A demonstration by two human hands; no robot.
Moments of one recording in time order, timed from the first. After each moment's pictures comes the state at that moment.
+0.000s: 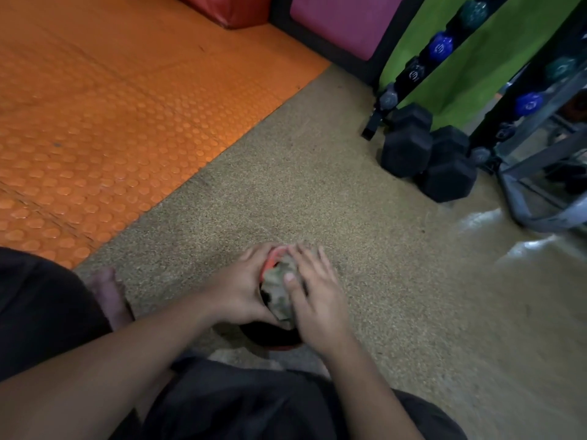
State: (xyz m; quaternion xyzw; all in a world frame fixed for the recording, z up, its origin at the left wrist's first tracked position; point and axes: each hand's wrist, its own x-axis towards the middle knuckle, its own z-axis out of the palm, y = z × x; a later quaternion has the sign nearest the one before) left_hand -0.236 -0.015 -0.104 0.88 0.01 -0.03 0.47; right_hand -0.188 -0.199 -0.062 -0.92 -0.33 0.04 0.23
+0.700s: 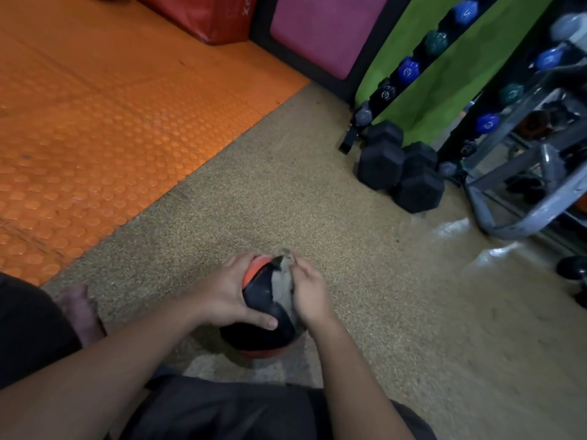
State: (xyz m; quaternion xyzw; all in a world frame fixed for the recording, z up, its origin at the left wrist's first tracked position) left_hand -0.217 -0.015 -0.110 0.87 0.01 -0.02 0.49; right_hand -0.140 -0.197 -0.068 -0.87 -0.09 0.14 0.47
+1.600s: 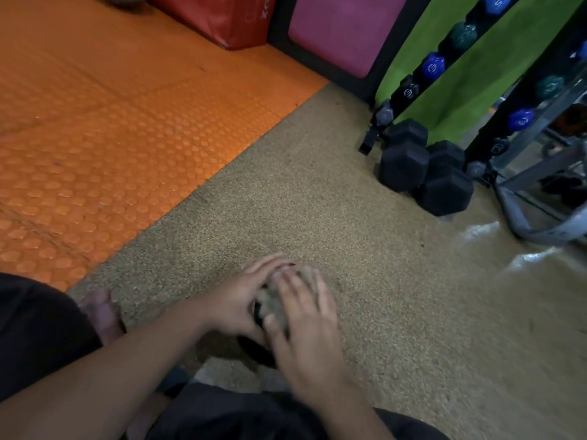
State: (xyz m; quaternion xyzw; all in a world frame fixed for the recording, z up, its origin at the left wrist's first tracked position) left_hand -0.216 0.006 -0.114 0.87 -0.10 -0.05 0.48; right_hand -0.215 -0.195 -0.055 -0.92 -0.37 0.01 0.13
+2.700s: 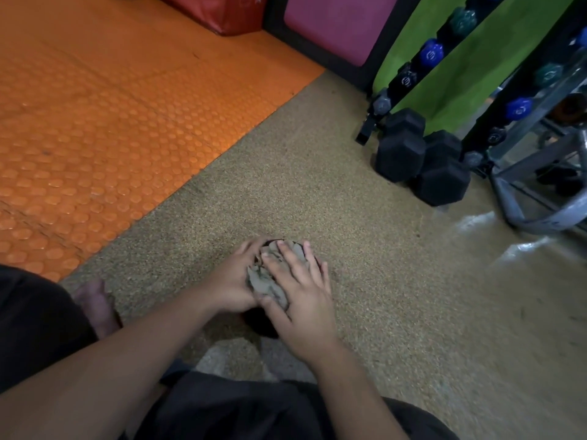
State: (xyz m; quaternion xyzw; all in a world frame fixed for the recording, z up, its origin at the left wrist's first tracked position) left_hand -0.207 -0.006 -0.122 0.83 0.00 0.04 0.56; right_hand -0.186 -0.190 -0.061 -0.91 -0.39 -0.01 0.13
